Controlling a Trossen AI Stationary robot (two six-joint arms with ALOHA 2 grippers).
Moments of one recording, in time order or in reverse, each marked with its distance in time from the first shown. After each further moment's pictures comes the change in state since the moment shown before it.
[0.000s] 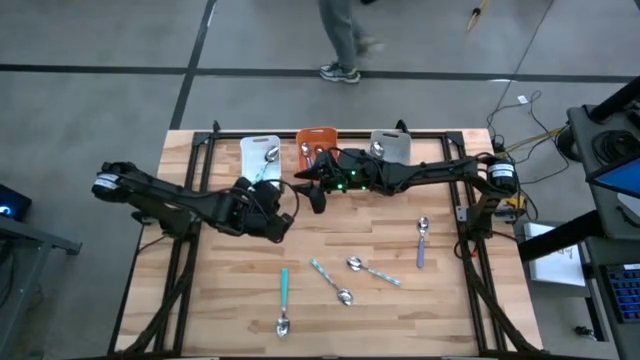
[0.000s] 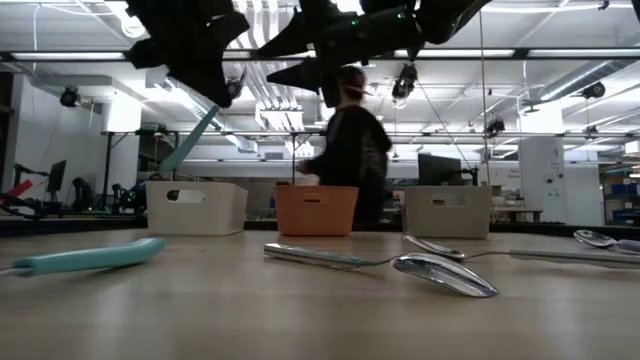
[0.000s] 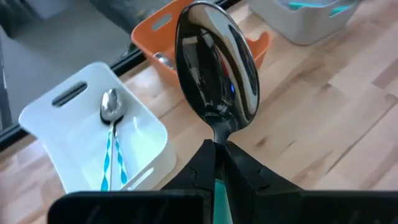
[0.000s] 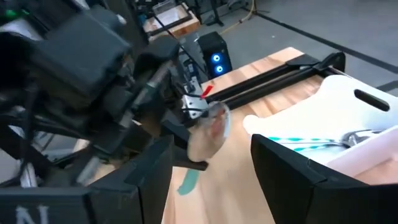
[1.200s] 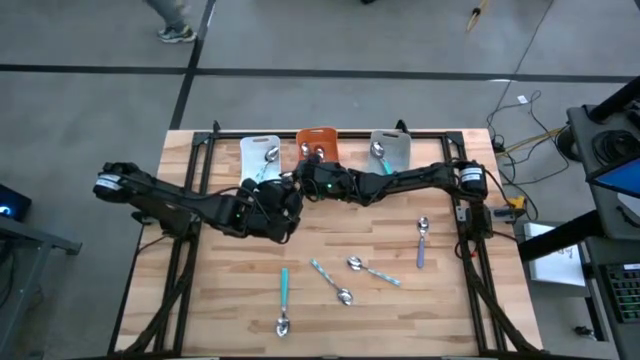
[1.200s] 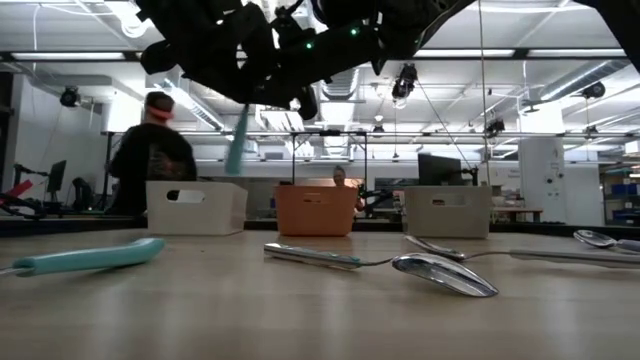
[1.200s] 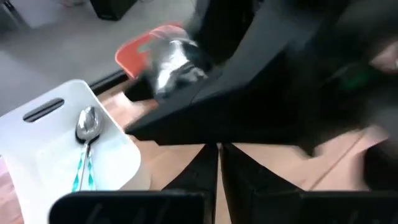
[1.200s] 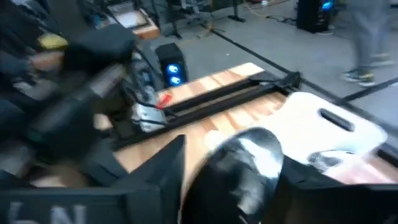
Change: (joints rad) left arm 0.002 0.016 -0.016 0.176 -0.044 0.034; right arm 0.047 0.228 0.173 0.038 0.272 -0.123
